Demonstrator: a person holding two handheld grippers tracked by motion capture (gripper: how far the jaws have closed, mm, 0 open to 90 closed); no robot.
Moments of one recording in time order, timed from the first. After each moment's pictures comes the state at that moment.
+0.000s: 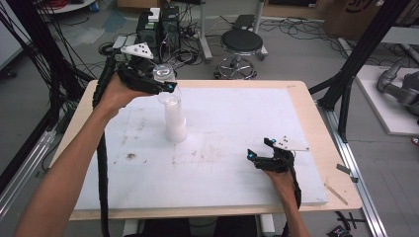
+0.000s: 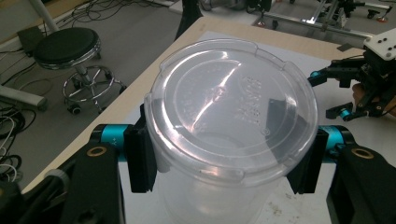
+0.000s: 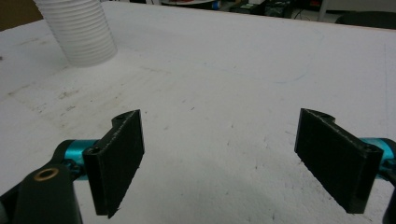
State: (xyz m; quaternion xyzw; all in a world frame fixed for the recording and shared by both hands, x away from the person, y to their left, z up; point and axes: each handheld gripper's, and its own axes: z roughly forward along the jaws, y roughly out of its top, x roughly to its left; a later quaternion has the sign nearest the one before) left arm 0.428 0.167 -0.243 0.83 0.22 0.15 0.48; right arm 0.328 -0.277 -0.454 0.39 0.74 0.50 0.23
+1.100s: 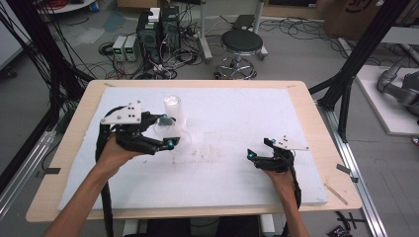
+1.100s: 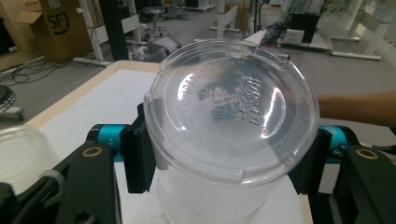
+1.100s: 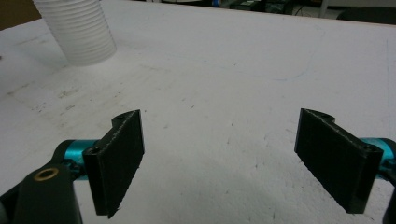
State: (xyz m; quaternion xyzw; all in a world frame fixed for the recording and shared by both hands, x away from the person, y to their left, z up) left arm 0.316 0.160 -0.328 0.77 0.12 0.08 0.62; right arm 0.329 -0.278 -0.454 0.40 0.74 0.50 0.22
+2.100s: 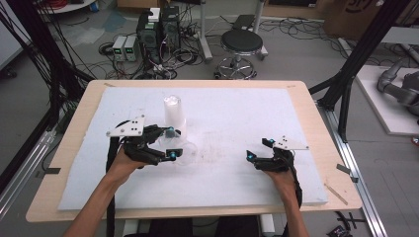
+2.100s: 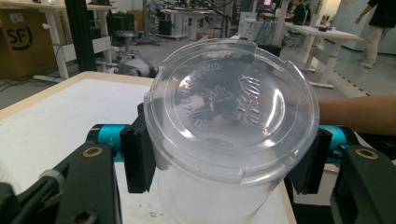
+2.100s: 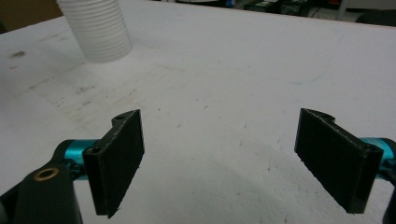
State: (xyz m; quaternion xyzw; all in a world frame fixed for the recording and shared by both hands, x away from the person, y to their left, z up) left arm 0.324 0.160 -0.377 0.73 0.09 0.03 0.67; right arm 0.329 -0.278 -0.453 0.37 0.75 0.51 0.20
